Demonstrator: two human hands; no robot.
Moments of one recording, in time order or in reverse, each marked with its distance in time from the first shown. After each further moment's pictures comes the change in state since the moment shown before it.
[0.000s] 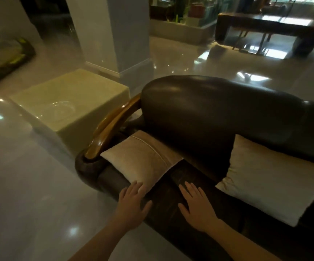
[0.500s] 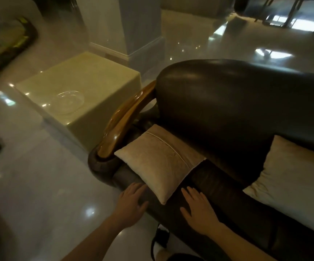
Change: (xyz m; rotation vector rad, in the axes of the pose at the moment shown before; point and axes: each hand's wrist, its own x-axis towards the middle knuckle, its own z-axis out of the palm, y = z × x) left_hand 0.064 -0.114 -0.027 -0.088 -0.174 -0.055; right_hand 0.107 -0.052 0.041 0.132 -0.199 0.038
